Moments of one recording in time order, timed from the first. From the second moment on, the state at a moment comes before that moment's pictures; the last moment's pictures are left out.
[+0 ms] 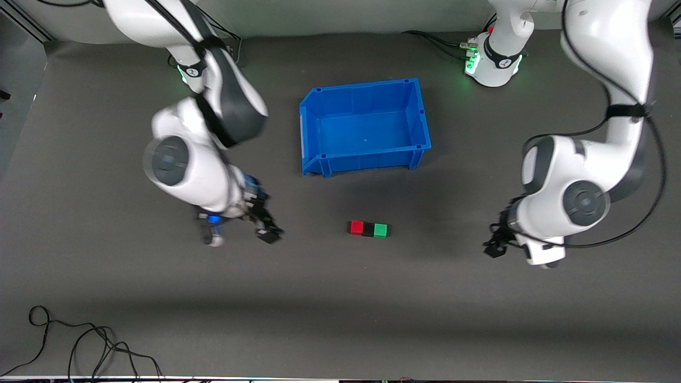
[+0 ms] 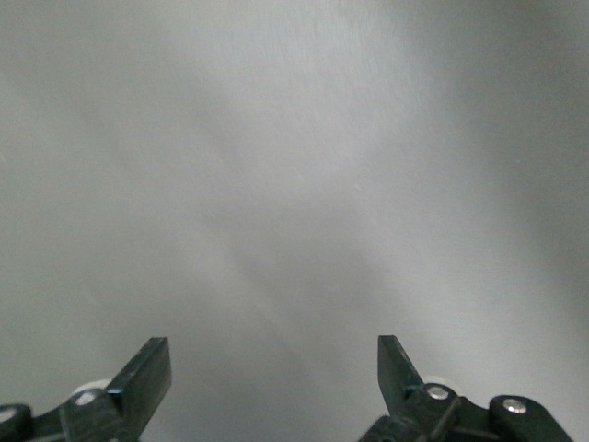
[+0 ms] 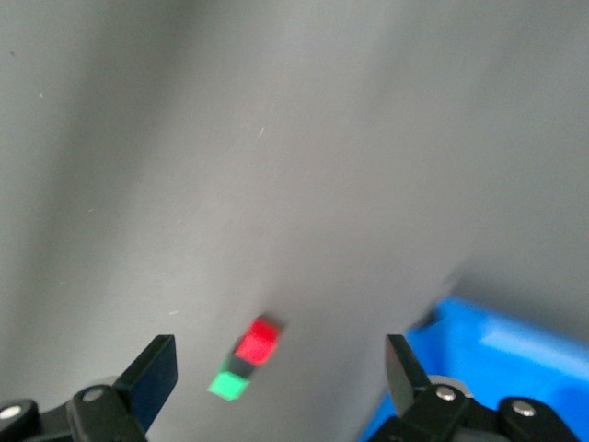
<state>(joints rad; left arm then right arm) -0.14 0.42 -0.05 -1.65 0.01 1.98 -1.07 0.67 0.49 -0.34 -1.33 0.30 1.77 1.37</state>
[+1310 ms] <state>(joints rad) 0.07 0.15 -0.06 -1.67 0.02 1.79 0.01 -0.01 0.06 -0.02 -1.50 0.00 1.63 0.05</state>
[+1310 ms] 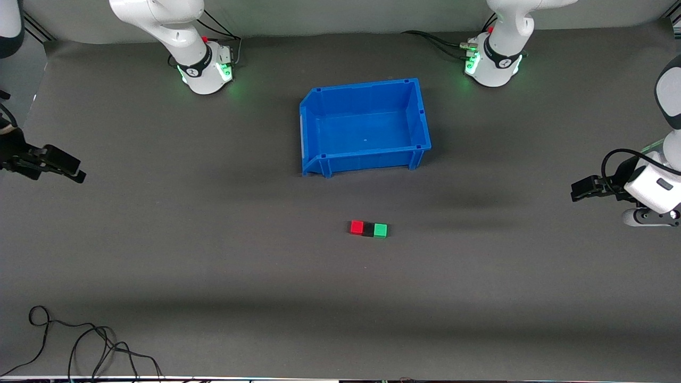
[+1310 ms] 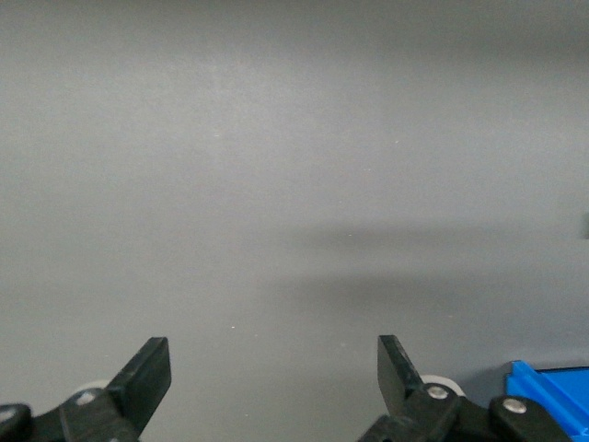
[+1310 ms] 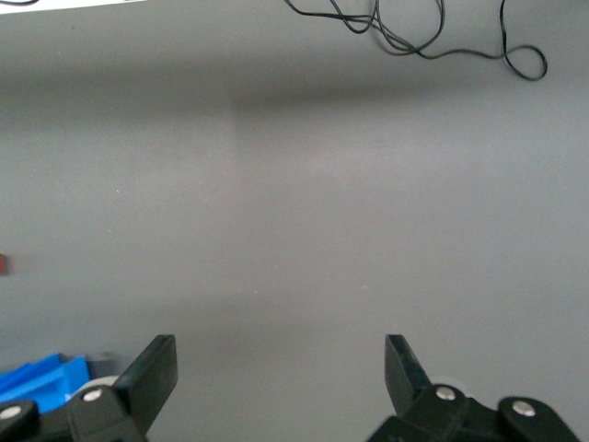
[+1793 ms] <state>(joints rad) 0.07 0.13 -0.06 -1.67 0.03 1.79 0.01 -0.01 0.05 -0.04 -1.51 0.00 1.63 0.00</state>
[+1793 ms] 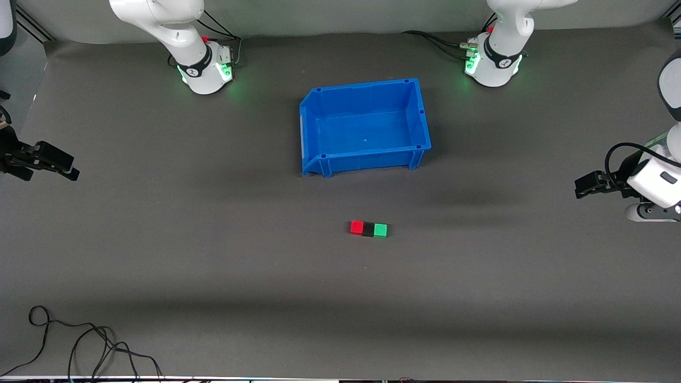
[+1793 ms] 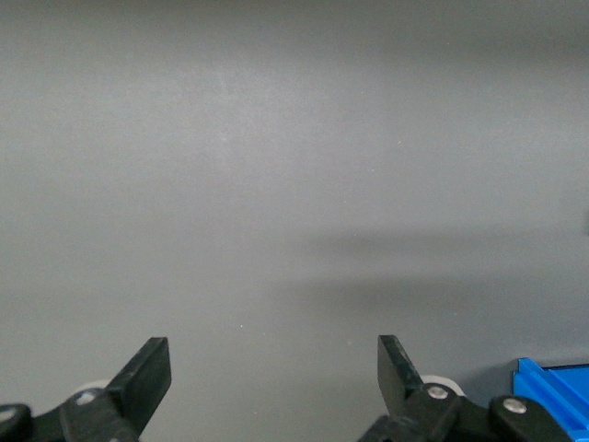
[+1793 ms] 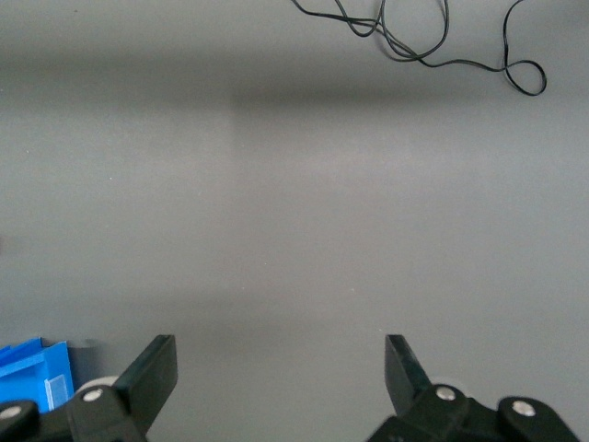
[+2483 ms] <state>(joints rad) 0.07 0.14 -0.06 -1.67 0.03 1.78 0.01 -0.01 0.06 -0.03 -1.52 0.00 1.61 0.00</state>
